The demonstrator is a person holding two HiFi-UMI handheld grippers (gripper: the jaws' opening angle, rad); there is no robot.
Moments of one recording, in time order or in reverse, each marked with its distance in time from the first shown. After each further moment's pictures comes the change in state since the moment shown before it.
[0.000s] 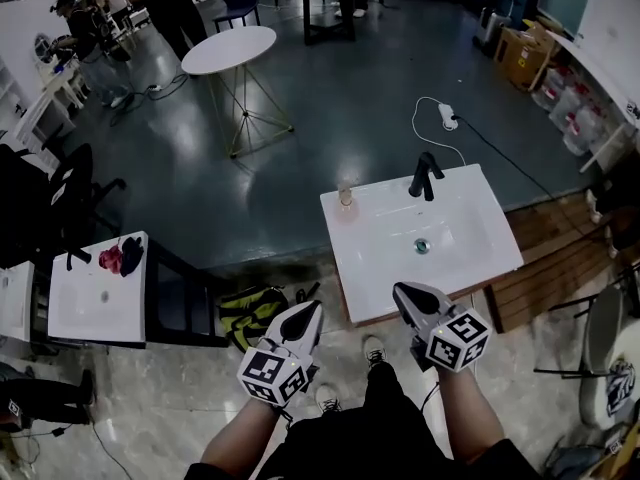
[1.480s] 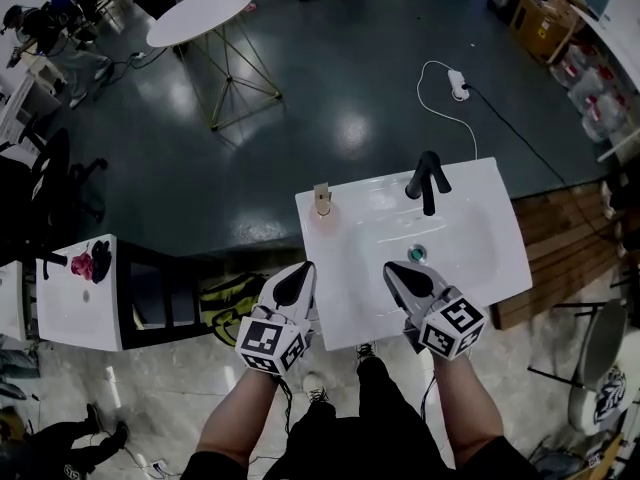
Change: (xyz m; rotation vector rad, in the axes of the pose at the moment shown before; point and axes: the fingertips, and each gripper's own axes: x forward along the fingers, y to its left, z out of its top) left arm 0.168 0.073 -0.005 0.050 0.023 0.114; right arm 0.078 -0.128 0.010 0.005 0.039 0.061
